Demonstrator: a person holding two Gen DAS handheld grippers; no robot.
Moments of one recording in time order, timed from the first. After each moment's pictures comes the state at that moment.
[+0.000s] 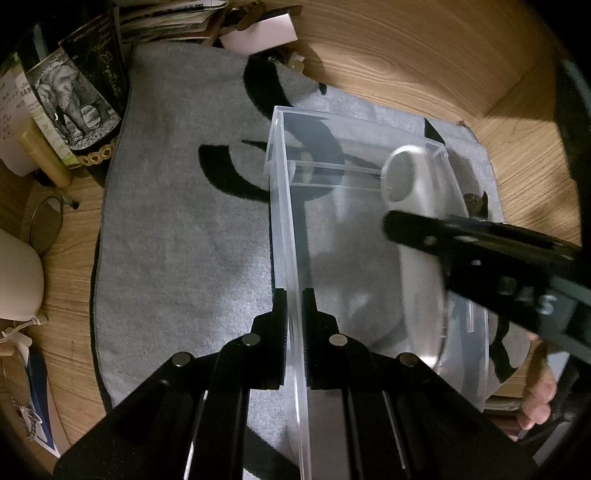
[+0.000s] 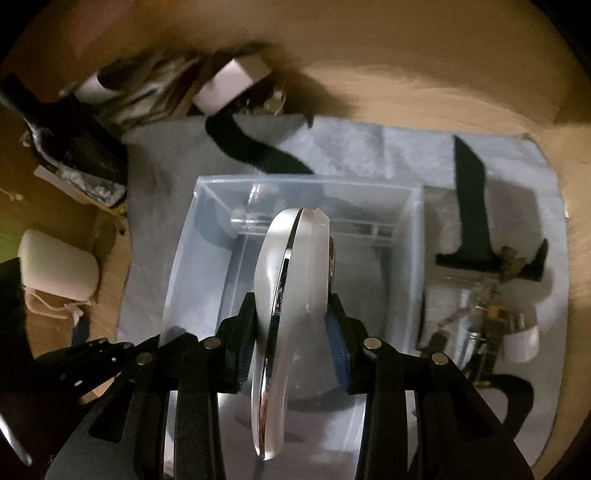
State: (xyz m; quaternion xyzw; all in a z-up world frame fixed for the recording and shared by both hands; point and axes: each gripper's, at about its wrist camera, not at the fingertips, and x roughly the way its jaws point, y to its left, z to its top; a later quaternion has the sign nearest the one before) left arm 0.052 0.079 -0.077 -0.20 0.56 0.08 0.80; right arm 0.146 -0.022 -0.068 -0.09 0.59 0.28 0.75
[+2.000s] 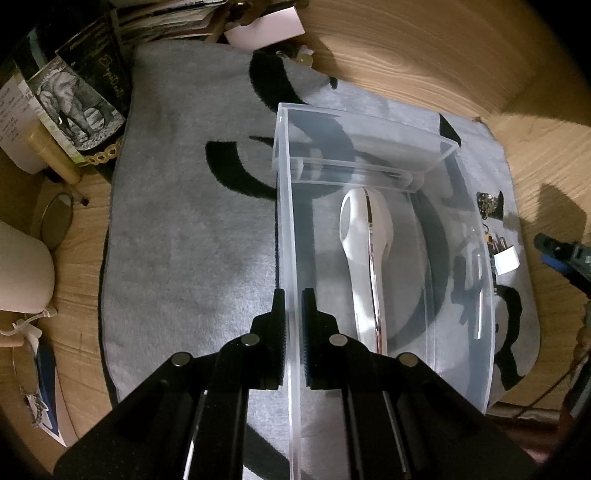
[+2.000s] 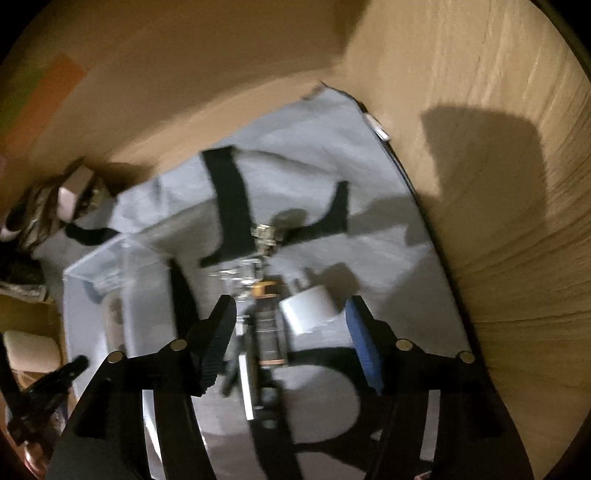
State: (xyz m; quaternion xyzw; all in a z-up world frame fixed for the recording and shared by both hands) left arm 0.065 0.073 -0.080 -0.19 0.57 0.11 0.79; right arm 0.197 -0.228 -0.053 0.05 0.58 0.08 0.81
